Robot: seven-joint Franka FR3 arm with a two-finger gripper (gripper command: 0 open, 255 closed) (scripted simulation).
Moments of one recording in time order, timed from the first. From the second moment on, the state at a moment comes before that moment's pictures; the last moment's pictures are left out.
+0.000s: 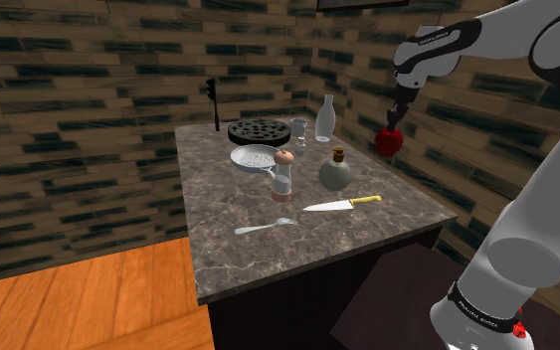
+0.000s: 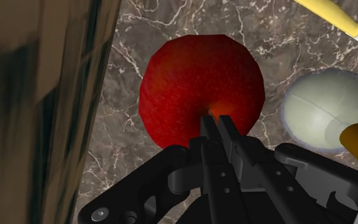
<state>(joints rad) -0.13 -0.06 -0.63 -1.95 0.02 2.01 -0.66</state>
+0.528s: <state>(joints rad) -0.12 -0.07 -0.63 -1.85 0.02 1.90 -0.65</state>
